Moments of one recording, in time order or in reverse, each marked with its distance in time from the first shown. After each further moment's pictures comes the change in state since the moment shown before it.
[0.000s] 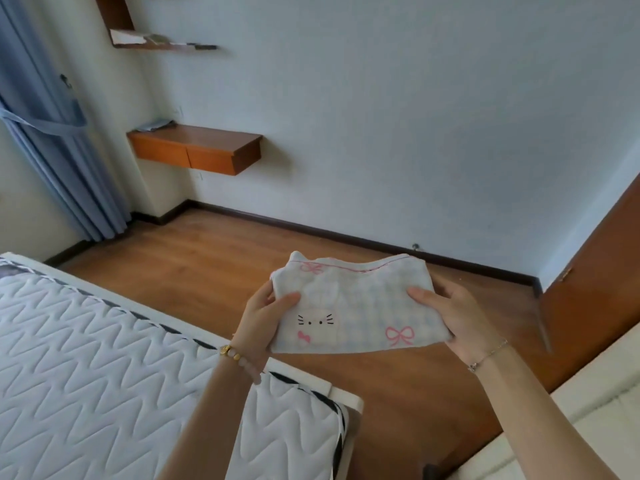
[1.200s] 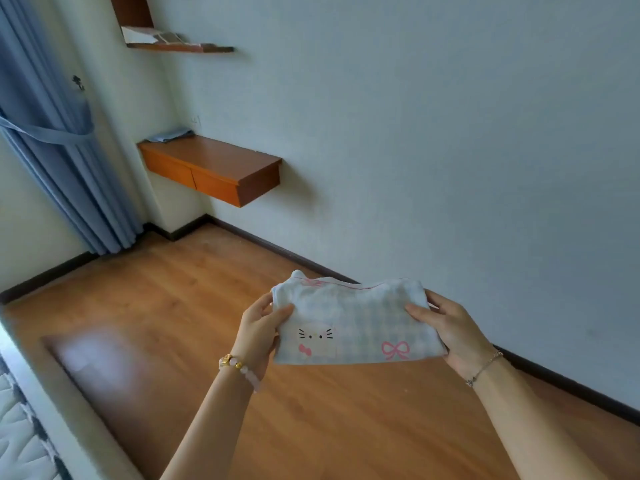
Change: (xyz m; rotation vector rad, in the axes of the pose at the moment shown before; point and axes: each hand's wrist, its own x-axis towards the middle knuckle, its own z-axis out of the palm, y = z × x) left_hand 0.486 0.041 0.090 -0.020 0.264 -0.008; right_hand 0.540 -0.069 -0.061 -0.076 -0.183 0.048
